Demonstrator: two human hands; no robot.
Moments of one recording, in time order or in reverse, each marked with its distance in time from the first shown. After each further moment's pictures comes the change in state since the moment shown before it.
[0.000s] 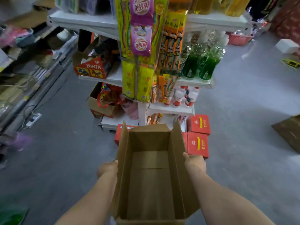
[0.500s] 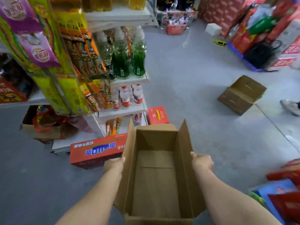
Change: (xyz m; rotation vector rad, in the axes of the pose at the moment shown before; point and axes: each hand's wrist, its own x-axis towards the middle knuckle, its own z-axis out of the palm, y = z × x) left_hand -0.120 0.043 0.164 0.112 -0.251 0.246; right_hand 0.066 0.105 -0.148 0.173 0.231 0.379
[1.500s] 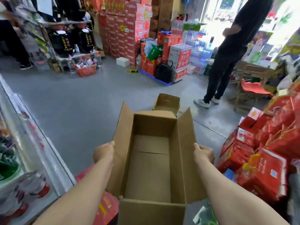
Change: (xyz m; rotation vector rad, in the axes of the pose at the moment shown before) left_hand -0.146 0.283 0.372 0.157 -0.310 0.483; right_hand 0.230 -0.018 -0.284 0.625 0.479 0.146
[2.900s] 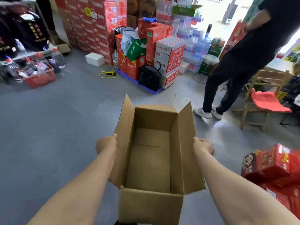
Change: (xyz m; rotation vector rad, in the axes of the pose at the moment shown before) left_hand 0.382 0.438 0.575 0.021 -0.094 -0.082; right_hand 0.586 -0.443 0.254 0.003 0.020 0.120
